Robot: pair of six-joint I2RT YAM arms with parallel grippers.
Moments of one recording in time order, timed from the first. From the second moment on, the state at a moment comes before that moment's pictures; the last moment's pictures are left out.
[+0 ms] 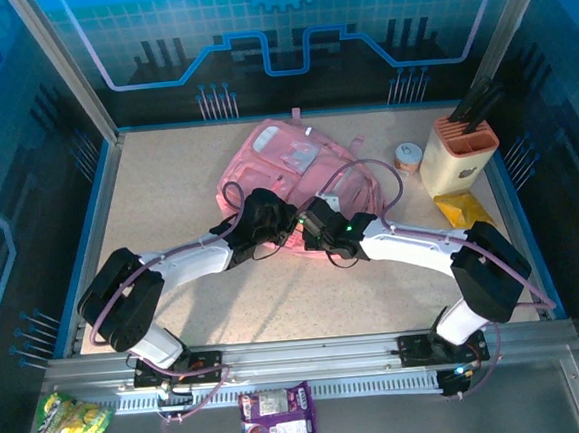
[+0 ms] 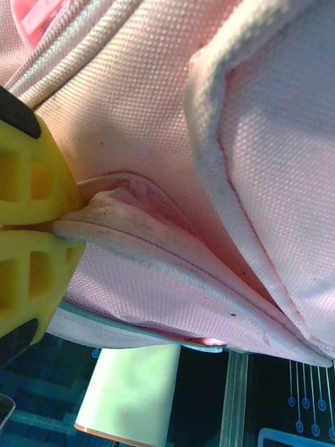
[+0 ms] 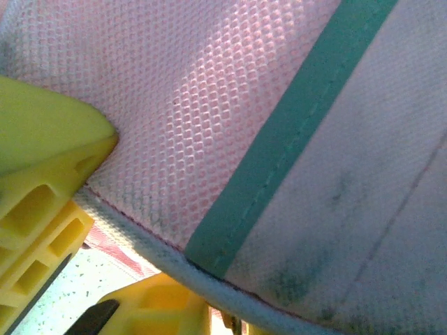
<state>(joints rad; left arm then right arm) -0.67 1.57 0.84 0.14 0.06 -1.50 0.85 1.56 0.99 -0.41 0.29 0.86</state>
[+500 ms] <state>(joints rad) -0.67 1.57 0.84 0.15 0.05 -1.47 0.85 1.57 0.99 -0.40 0.33 0.76</state>
